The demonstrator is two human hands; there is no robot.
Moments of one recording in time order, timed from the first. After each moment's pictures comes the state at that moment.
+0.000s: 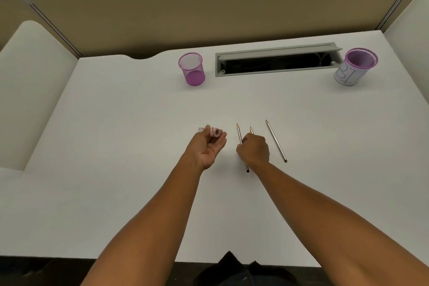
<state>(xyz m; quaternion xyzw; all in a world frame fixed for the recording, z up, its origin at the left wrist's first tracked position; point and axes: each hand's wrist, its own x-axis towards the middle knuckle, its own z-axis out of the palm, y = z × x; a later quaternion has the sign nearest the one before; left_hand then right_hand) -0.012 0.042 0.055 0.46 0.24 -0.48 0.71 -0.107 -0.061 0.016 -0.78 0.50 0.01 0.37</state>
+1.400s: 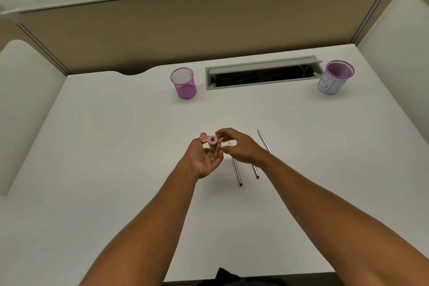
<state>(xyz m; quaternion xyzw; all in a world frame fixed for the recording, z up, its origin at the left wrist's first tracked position) -0.009 0.042 0.068 0.45 0.25 -0.56 0.65 -0.104 -0.078 0.056 -0.79 0.23 0.00 0.57</state>
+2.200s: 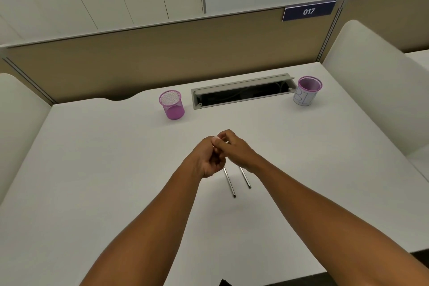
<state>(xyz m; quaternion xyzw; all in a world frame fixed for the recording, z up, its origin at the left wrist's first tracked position) -0.023 0.006 0.116 0.57 0.08 -0.58 0.57 -0.110 -0.071 0.104 -0.74 0.31 -0.08 0.59</state>
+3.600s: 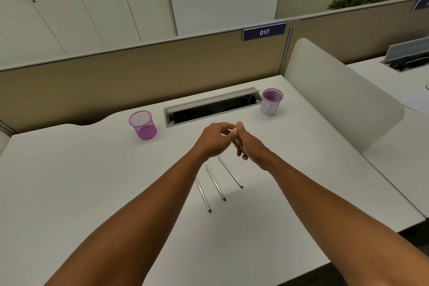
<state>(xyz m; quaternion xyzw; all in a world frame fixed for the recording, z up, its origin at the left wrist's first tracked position) -0.071 -0.081 0.154 0.75 -0.49 -0.27 0.35 -0.189 -0.145 0.133 -0.70 0.40 -0.12 0.58</state>
